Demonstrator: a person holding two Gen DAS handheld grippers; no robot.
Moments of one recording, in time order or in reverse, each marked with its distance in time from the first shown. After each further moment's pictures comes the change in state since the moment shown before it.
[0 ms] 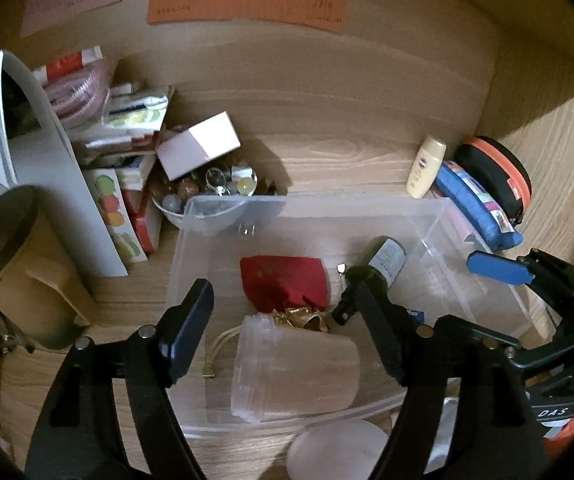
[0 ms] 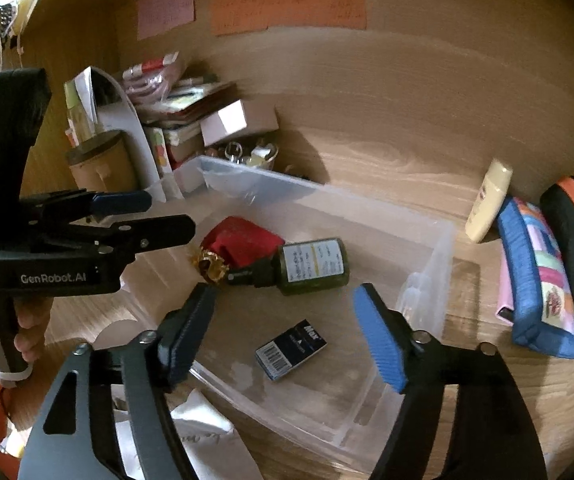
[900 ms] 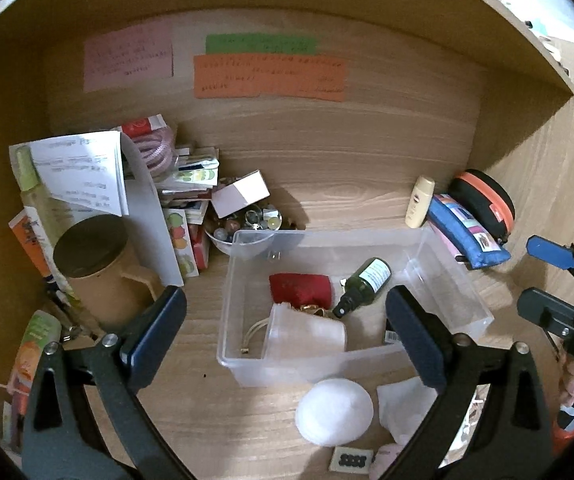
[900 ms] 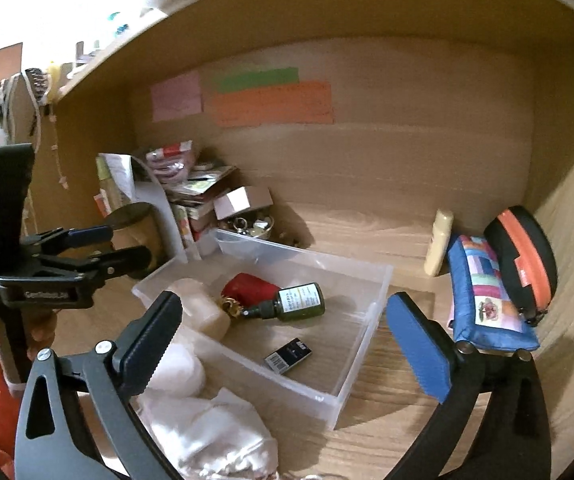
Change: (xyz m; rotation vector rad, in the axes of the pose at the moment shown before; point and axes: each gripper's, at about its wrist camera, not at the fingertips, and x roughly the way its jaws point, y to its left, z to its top) left arm -0.089 -0.011 -0.014 0.011 -0.147 0.101; right arm -0.101 0.002 -0.012 0.044 -0.227 -0.005
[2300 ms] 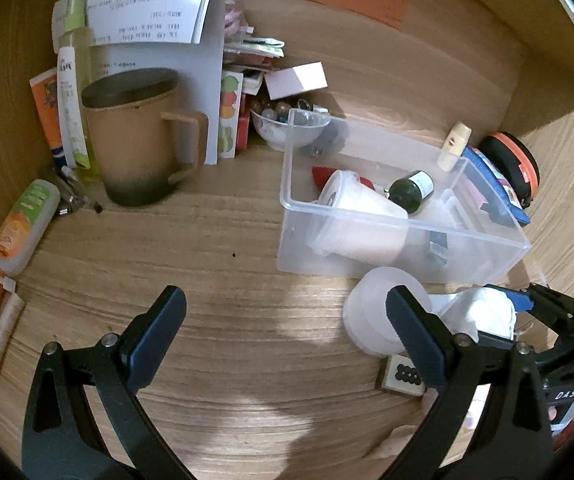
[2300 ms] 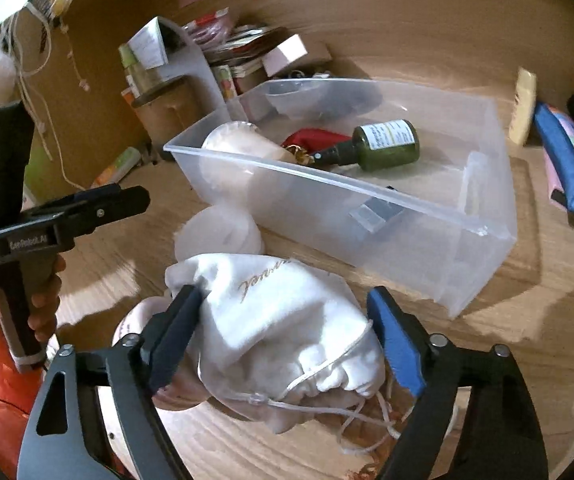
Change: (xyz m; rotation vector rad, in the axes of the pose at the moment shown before) left arm 0.019 0.051 -0.089 -0.175 0.196 -0.001; right arm 0.066 0.027 -0.090 0.040 0.356 0.200
